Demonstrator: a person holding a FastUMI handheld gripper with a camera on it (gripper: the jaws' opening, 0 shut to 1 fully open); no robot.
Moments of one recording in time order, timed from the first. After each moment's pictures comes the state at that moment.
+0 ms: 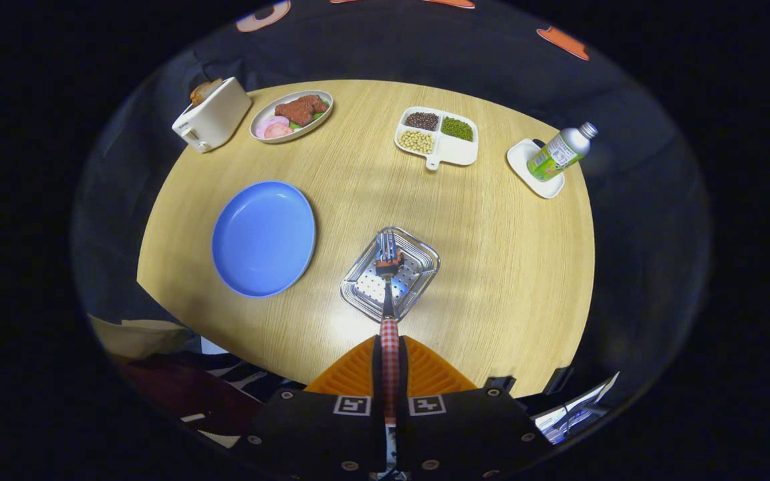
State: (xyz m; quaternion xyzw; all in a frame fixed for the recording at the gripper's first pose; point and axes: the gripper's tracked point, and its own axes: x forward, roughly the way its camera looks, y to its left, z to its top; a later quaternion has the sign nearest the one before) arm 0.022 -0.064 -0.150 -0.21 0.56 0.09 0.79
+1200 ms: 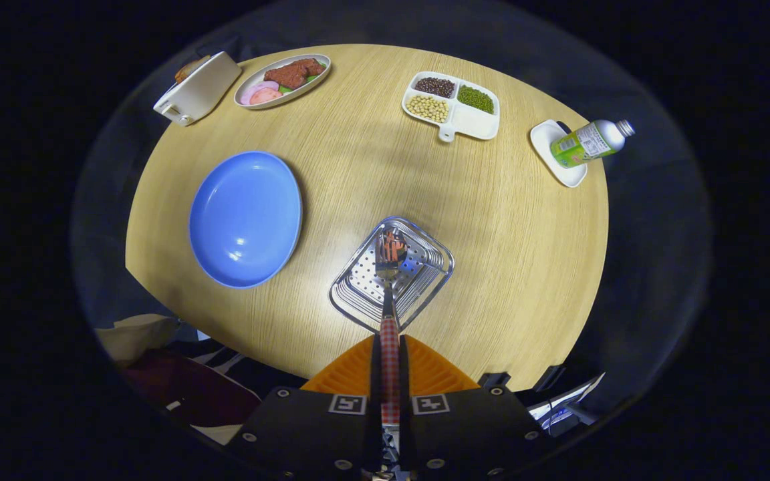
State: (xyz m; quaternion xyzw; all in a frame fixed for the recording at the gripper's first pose) arm 0.035 -0.067 -0.187 -0.23 0.63 0.07 0.74
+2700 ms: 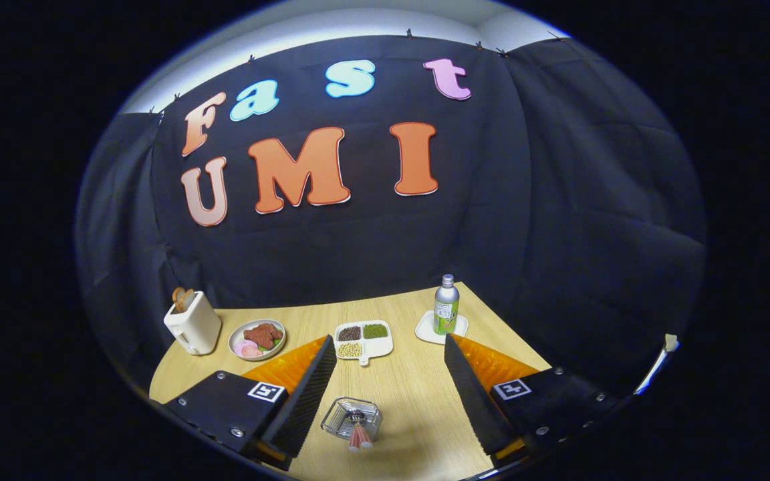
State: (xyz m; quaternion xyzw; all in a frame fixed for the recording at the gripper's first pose) arm 0.055 -0.108 0.016 -0.01 0.07 -0.02 1.00
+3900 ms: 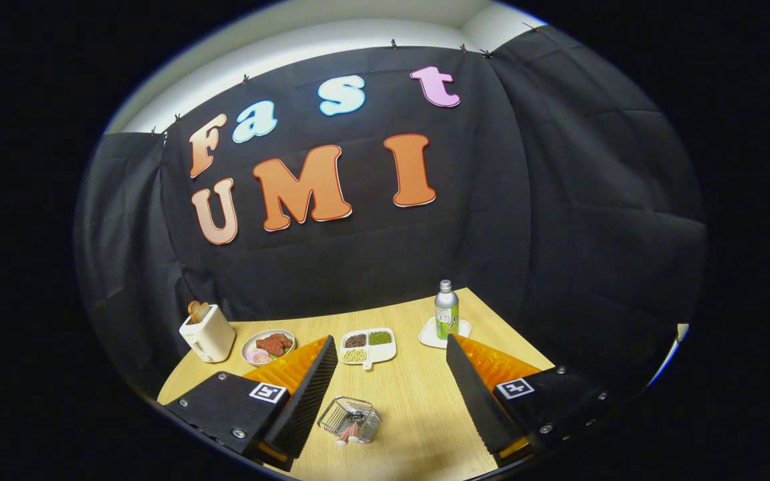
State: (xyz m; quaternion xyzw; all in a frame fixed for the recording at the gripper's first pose) arm 0.040 -0.131 0.017 0.02 0.05 0.02 1.00
